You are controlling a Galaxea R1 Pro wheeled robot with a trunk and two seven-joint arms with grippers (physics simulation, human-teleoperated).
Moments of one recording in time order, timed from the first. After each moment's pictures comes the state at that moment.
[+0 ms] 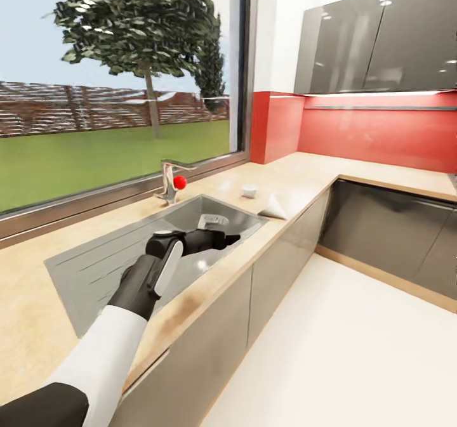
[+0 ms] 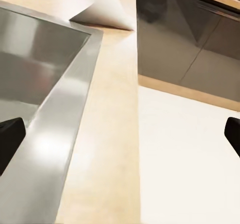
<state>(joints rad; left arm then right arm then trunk) -0.87 -0.12 -0.20 -1.08 0.19 0.72 -0.38 -0.01 -0.04 -0.18 -0.38 0.11 -0.03 0.00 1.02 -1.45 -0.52</state>
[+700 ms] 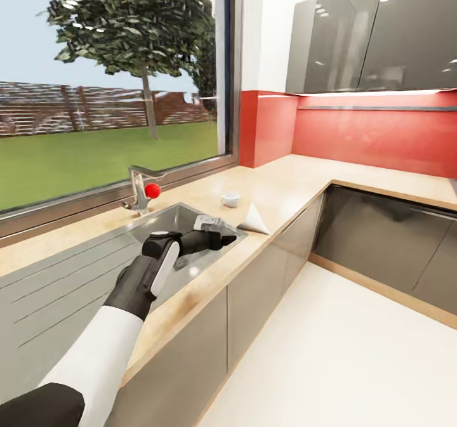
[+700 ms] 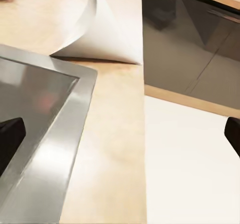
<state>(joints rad) -0.87 -0.10 -0.20 -1.08 0.20 0.72 -0.38 -0.01 -0.04 -0.18 -0.38 0.11 -0.03 0.00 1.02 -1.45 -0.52</state>
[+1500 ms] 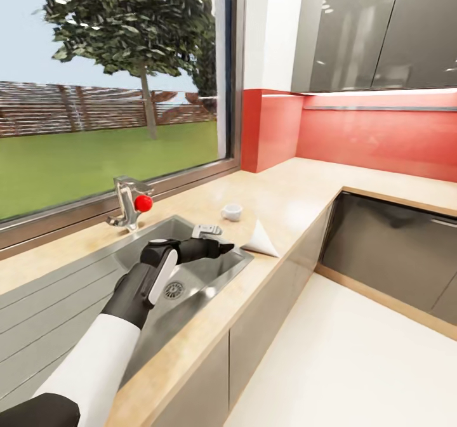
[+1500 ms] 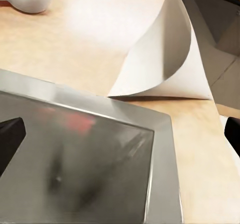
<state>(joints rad) -0.83 -0.09 -0.20 -1.08 0.20 0.72 -0.38 -0.01 -0.04 -0.18 -0.38 0.11 -0.03 0.00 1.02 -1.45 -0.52</state>
